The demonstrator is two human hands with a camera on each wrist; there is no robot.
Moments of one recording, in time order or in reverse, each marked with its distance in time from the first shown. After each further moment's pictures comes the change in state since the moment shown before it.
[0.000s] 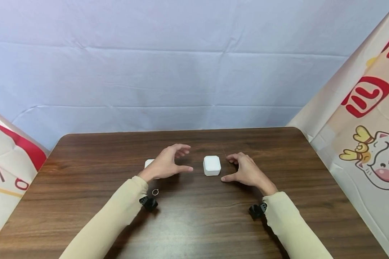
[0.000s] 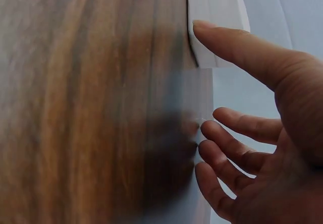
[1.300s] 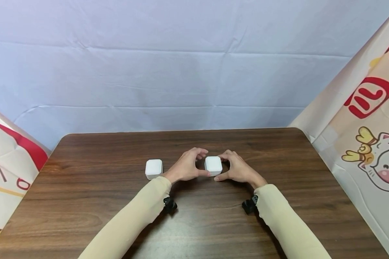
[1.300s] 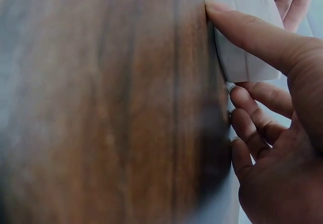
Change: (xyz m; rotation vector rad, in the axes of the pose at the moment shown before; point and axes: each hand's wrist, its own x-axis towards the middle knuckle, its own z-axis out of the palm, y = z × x) left_hand 0.033 0.009 0.051 0.065 -0.020 -0.030; right_hand 0.030 0.005 0.019 0.135 -0.106 -0.147
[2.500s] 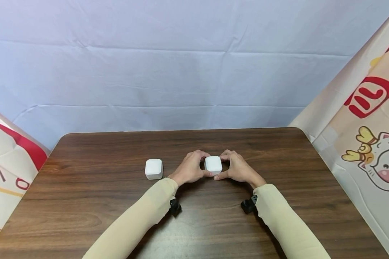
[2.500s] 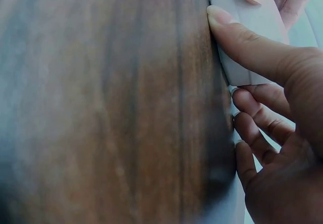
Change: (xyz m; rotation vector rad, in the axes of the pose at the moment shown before) left_hand 0.006 0.000 0.018 0.116 0.030 -0.008; right_hand 0.001 -0.003 0.001 -0.018 0.012 0.023
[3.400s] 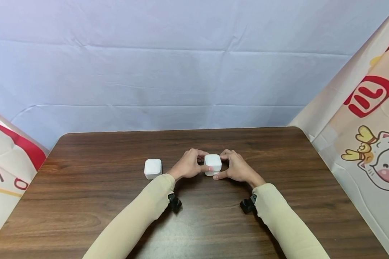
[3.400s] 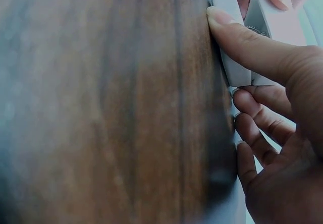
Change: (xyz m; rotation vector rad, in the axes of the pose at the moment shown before) left_hand 0.006 -0.001 -0.010 -0.160 -0.063 -0.058; right_hand 0.001 0.001 0.001 -0.002 0.010 -0.002
